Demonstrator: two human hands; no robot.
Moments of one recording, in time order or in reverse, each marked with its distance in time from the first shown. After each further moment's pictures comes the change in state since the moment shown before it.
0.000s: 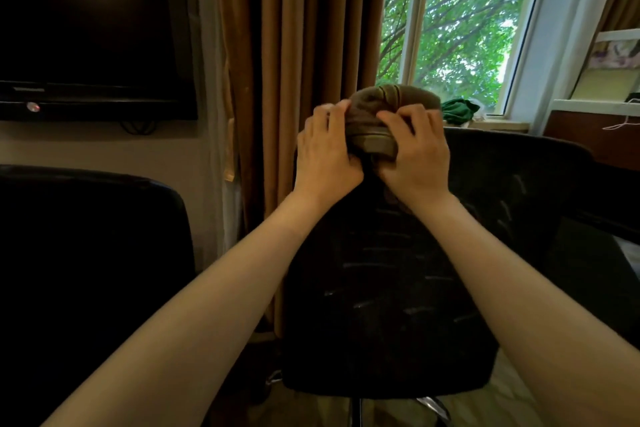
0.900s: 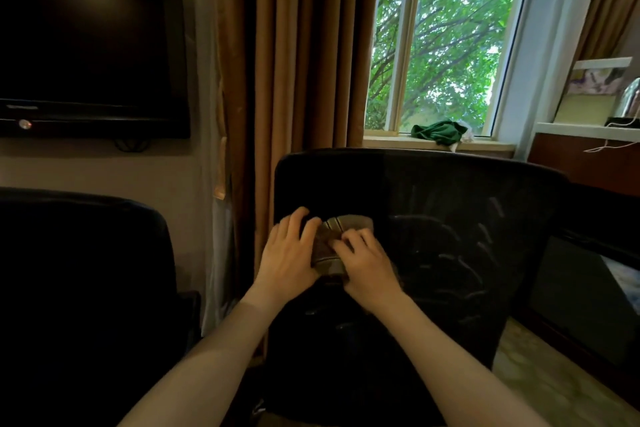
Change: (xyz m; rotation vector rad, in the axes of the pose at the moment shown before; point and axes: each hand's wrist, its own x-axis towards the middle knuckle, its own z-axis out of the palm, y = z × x) left_hand -0.093 -0.060 0.032 0.358 -0.310 0.161; right_hand -0.119 -0.020 0.023 0.133 -0.541 -0.077
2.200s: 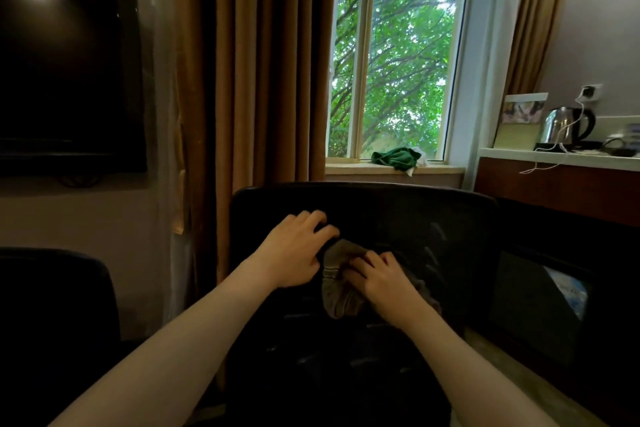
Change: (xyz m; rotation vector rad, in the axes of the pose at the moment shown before) left_hand 0.077 0.050 -0.068 0.119 -0.276 0.320; right_hand -0.025 0.075 -0.050 -0.500 0.048 -0.253
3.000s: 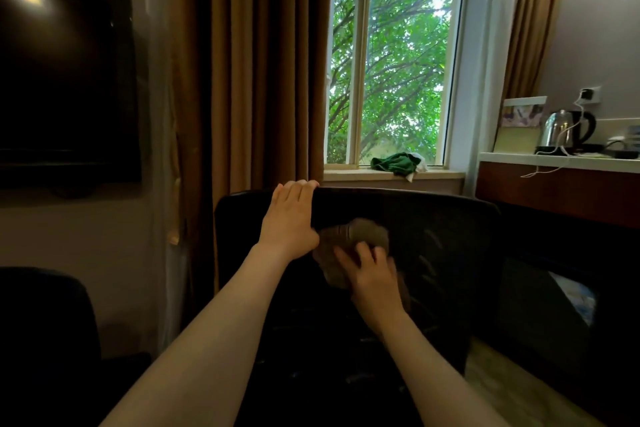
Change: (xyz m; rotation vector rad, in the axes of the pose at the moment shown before) left_hand 0.045 -0.022 0.007 -0.319 0.234 -0.336; right_hand 0.025 -0.014 0.016 0.094 0.005 0.451
